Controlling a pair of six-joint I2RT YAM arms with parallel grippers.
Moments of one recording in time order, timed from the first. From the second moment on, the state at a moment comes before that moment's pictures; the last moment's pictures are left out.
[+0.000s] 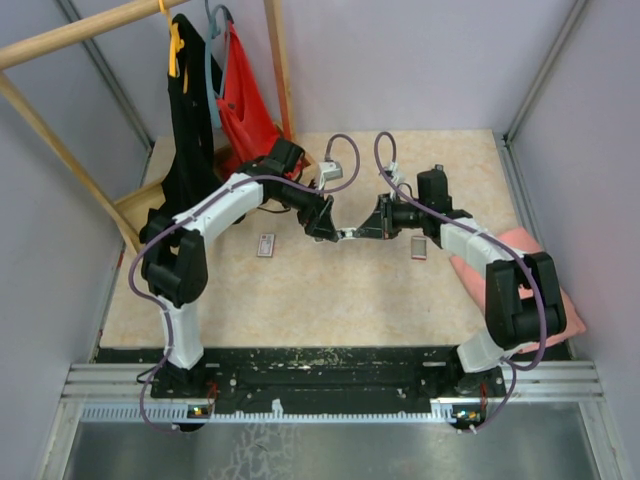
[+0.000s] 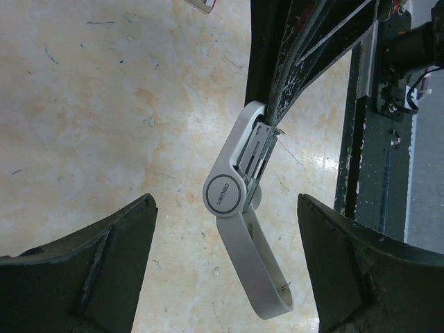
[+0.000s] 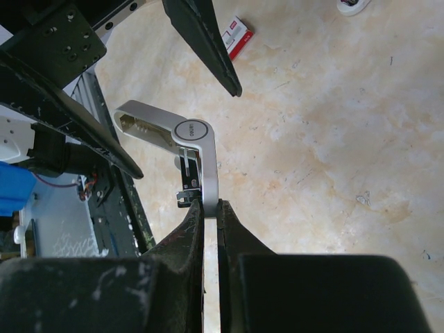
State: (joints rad) left arm -0.52 1.96 1.66 -0.68 0.88 0.37; right arm 0.24 1.54 0.94 -0.05 -0.95 0.21
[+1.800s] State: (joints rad) left arm -0.53 2.02 1.71 -0.75 0.96 0.40; right arm 0.25 1.52 0.93 -0.05 -0.95 0.20
